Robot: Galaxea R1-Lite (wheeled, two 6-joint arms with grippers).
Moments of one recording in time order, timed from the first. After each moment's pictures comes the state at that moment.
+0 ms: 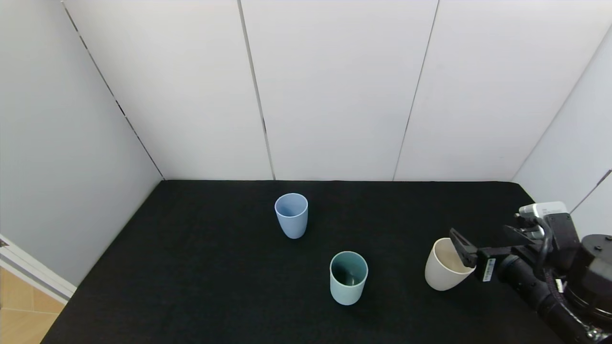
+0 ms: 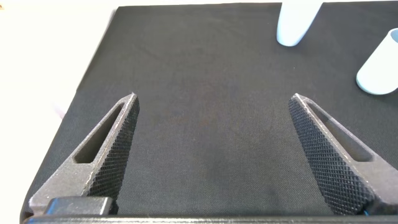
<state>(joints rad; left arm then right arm) 0.00 0.00 0.00 0.01 0.00 0.00 0.42 1.69 -0.22 -1.31 -0.37 0.03</state>
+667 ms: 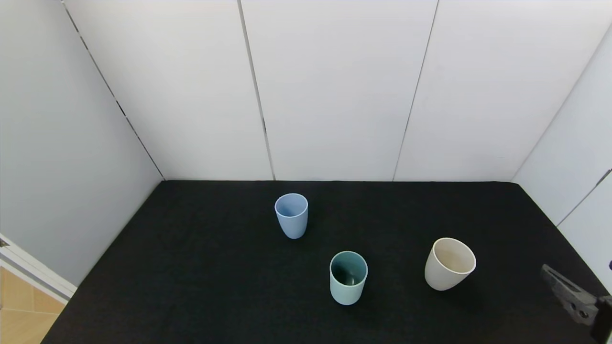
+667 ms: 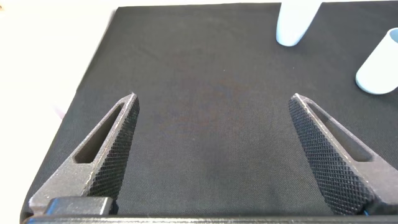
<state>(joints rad) 0.00 0.00 0.00 0.01 0.00 0.00 0.41 0.99 -0.23 -0.52 -0.43 0.05</state>
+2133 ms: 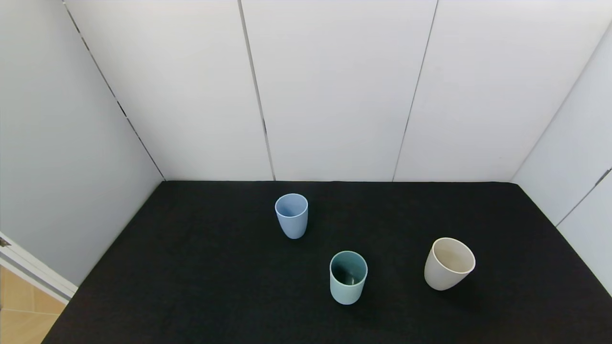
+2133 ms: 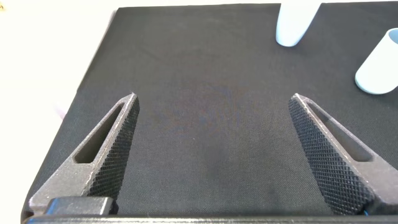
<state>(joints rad) 0.00 0.00 0.00 0.01 0.00 0.00 0.00 0.16 -0.18 0.03 0.00 0.05</state>
